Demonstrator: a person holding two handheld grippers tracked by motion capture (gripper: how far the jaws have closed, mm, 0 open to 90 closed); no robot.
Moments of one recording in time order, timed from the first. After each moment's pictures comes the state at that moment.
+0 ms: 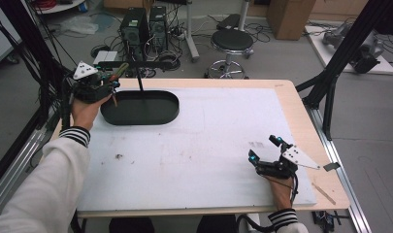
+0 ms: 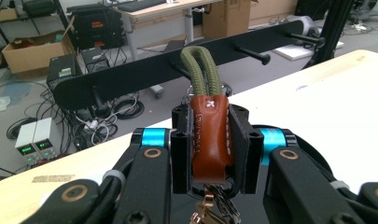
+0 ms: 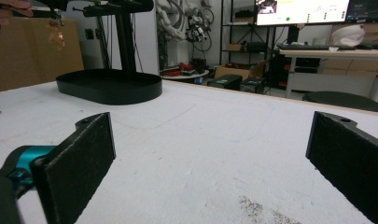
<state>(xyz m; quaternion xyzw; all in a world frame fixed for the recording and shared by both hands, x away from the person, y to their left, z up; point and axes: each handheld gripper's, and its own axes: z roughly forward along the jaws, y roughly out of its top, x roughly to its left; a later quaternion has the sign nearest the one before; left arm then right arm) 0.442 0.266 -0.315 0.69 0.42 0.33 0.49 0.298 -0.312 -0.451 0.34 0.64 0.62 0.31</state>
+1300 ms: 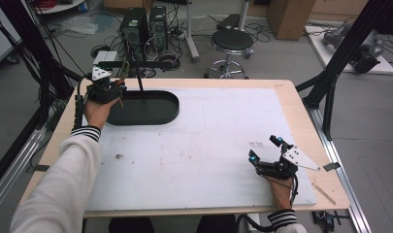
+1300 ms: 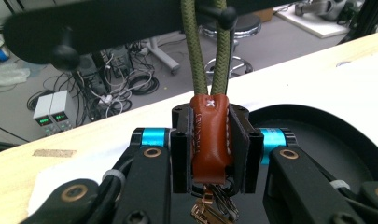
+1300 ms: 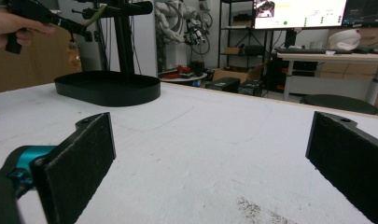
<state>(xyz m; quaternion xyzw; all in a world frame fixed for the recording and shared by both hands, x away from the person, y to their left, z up) 0.473 0.252 -0.351 0.70 0.46 0.34 0.43 0.297 -0.313 -0.452 0.34 0.64 0.62 0.31</state>
